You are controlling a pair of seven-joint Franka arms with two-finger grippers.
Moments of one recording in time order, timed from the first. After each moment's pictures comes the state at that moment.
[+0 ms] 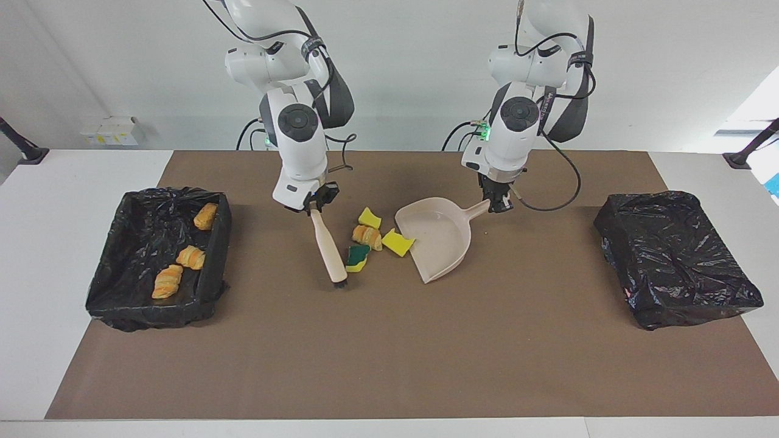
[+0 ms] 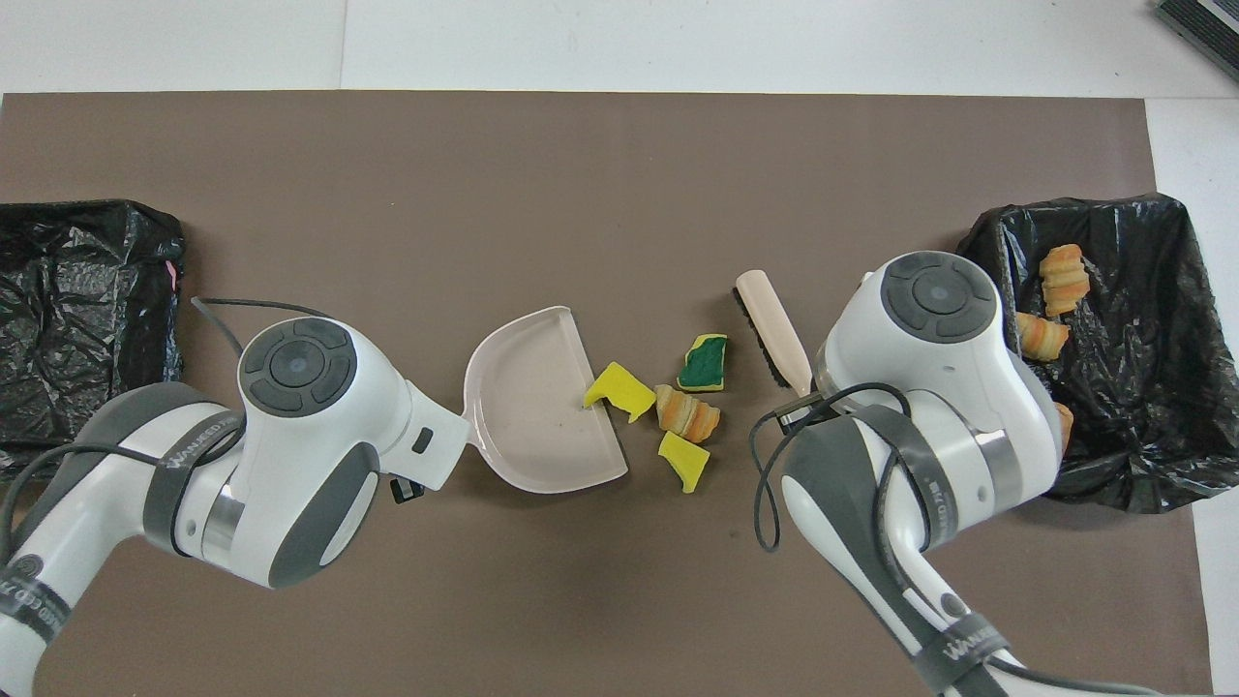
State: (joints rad) left arm -0.36 -0.01 -0.09 -2.17 0.03 2.01 0.81; right arm 0.13 0.09 0.19 -2.01 -0.04 1.89 0.08
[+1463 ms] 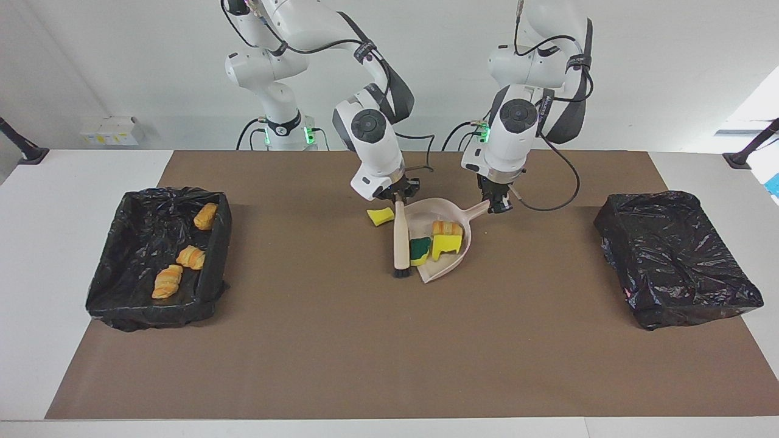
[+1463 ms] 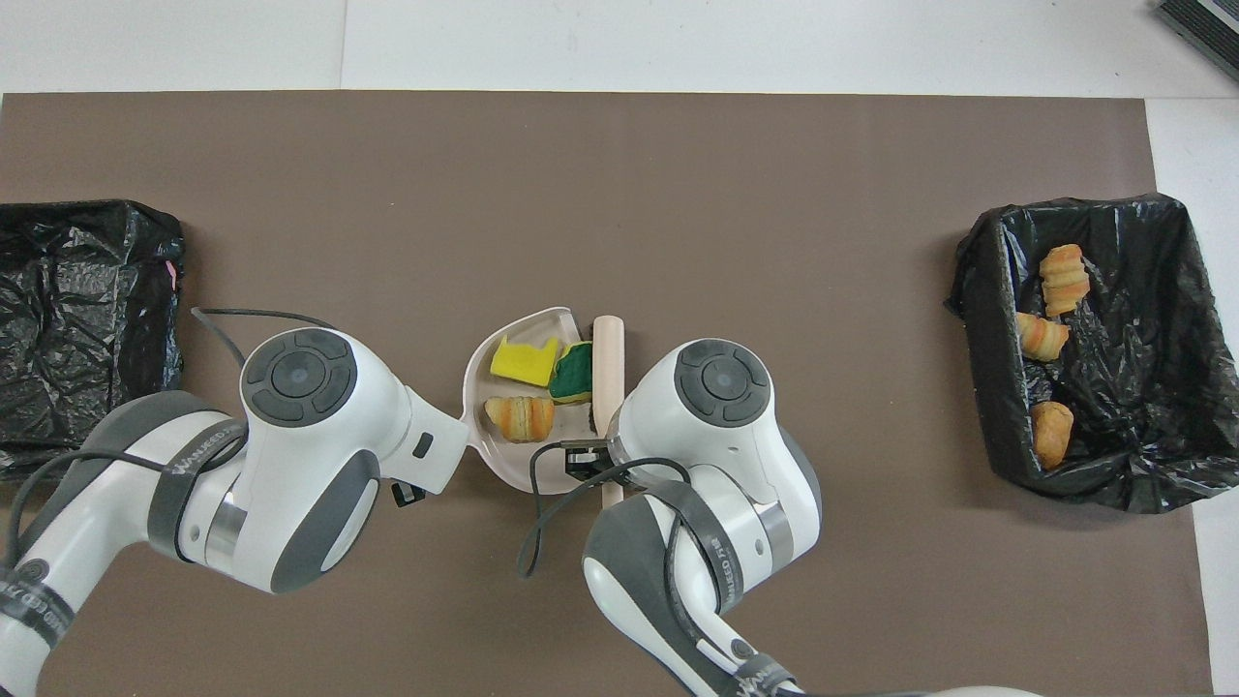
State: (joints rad) left arm -0.36 -0.02 -0.09 -2.19 0.03 2.03 0.80; right arm 0.44 0.25 0.21 -1.95 0.33 2.14 0.49
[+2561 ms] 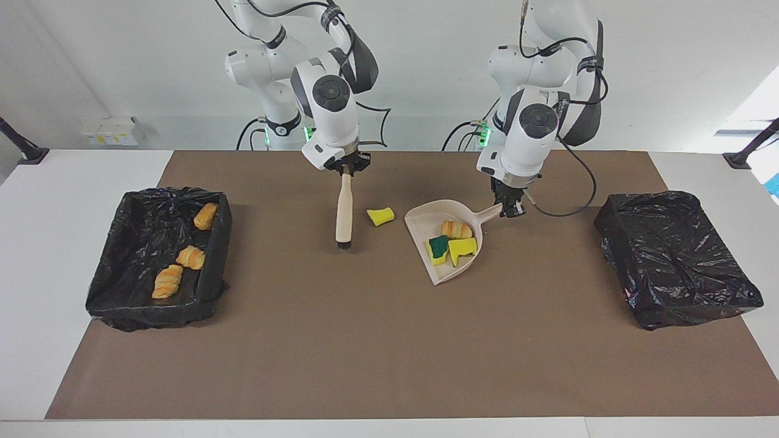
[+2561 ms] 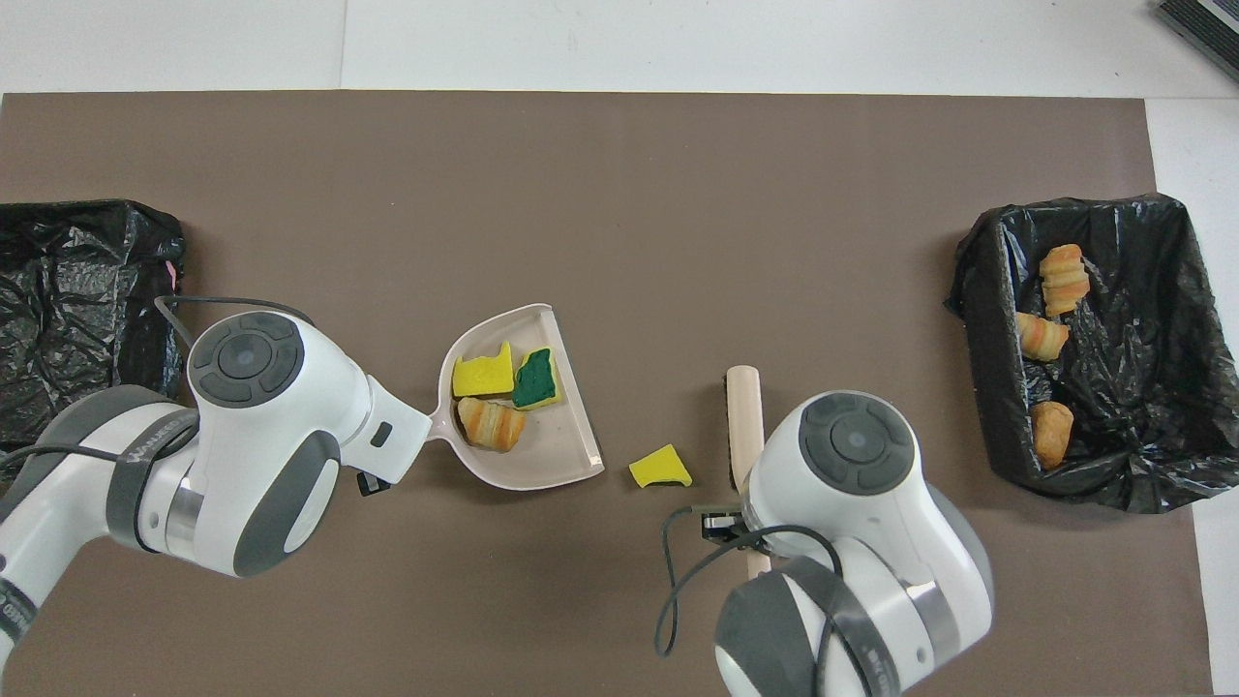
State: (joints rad) left arm -0.31 -0.02 -0.07 -2.20 0.02 2.04 0.93; right arm 0.34 -0.14 0.19 -2.31 0.15 1.91 0.49
